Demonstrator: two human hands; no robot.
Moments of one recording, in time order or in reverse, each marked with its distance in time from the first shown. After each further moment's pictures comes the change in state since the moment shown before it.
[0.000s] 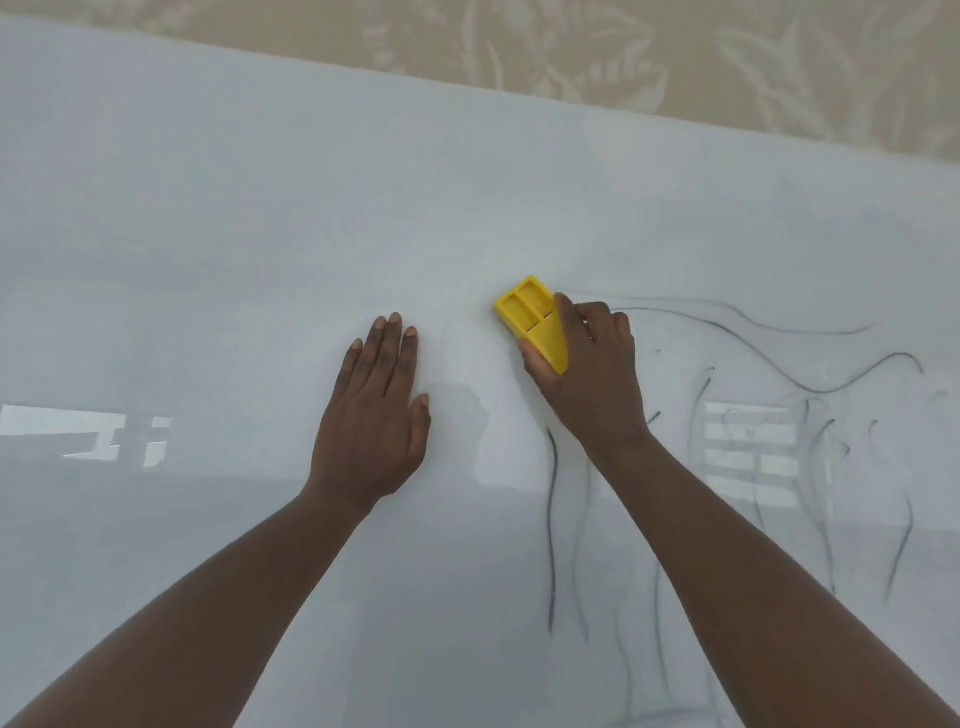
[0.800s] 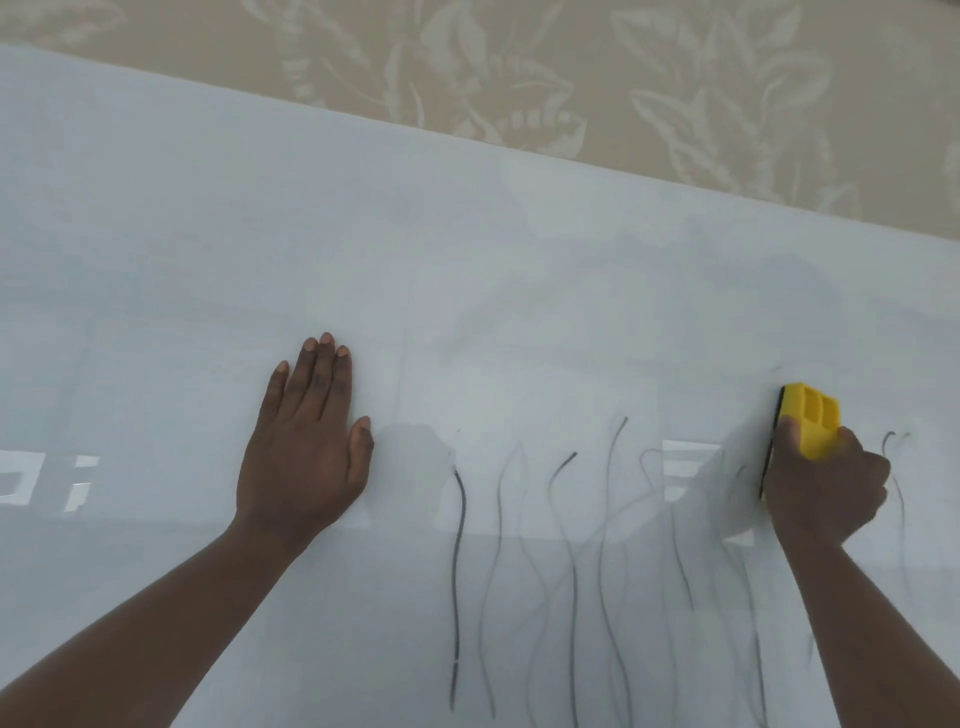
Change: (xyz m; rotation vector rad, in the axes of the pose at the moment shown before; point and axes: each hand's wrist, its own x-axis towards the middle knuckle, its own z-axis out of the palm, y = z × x) left_hand 0.021 0.033 0.027 0.101 0.031 -0.074; right_hand -0.051 0.240 -0.108 -0.202 0.277 0.953
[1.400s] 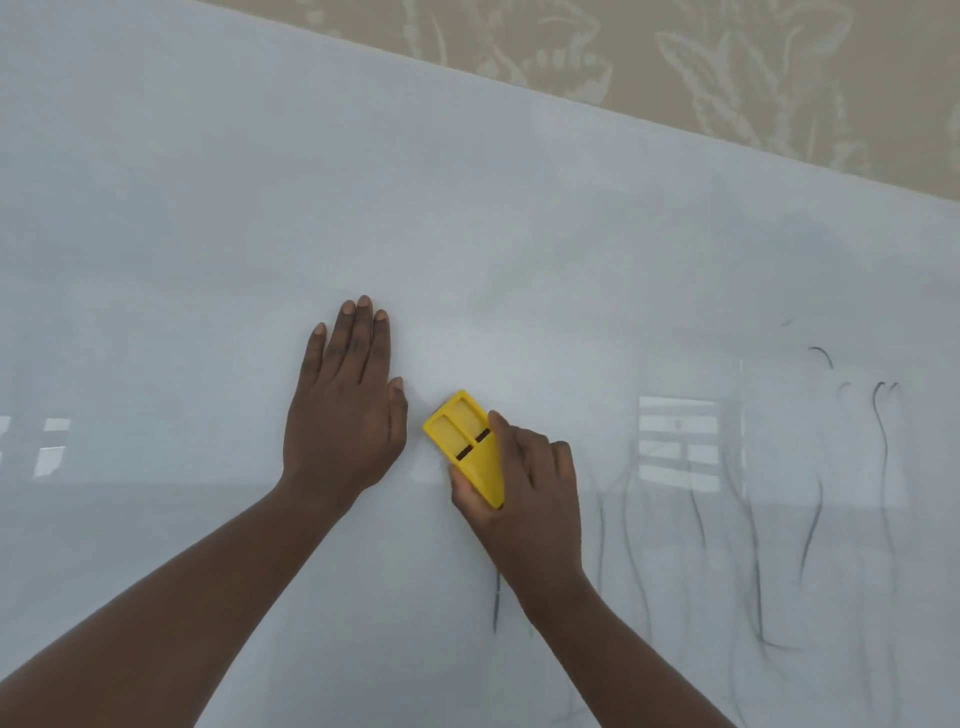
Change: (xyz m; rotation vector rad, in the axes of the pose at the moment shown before) left_hand -0.007 -0.003 -0.003 -0.065 -0.029 0.035; right_hand -0.272 -0.085 0.028 0.191 -0.125 -0.986
